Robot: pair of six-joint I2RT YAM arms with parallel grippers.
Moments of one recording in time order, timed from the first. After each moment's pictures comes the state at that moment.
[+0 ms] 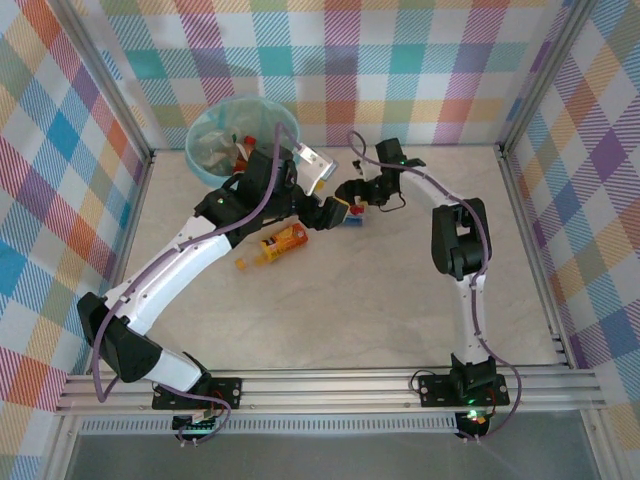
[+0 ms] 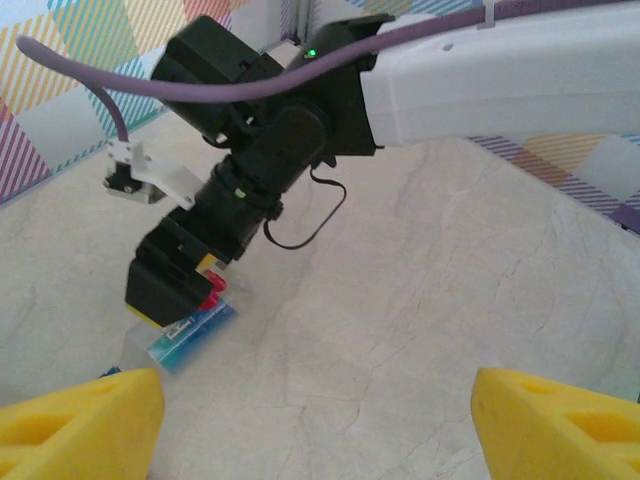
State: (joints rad) left arm -0.68 1.47 1.55 -0.59 0.24 0.03; right arm 0.30 2.30 1.88 -0.65 -0.60 0.08
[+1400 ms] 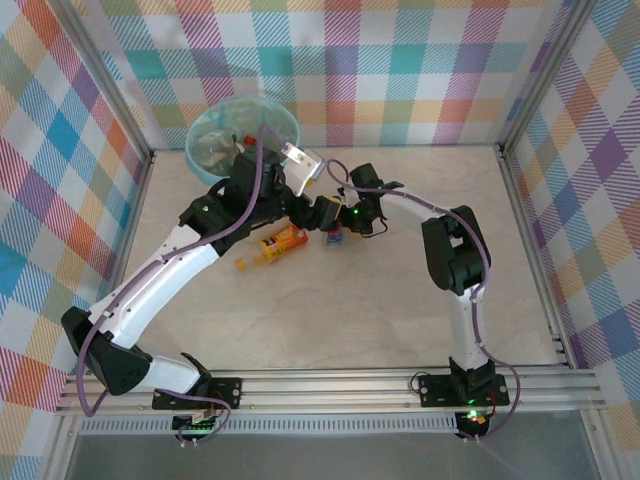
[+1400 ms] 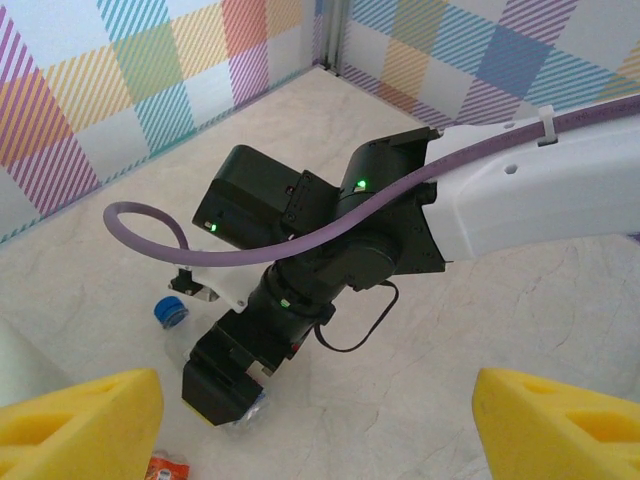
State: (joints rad) left arm -0.68 1.39 1.51 -0.59 0.17 0.02; right arm 0.46 2.17 1.61 -0.57 -0.41 0.33
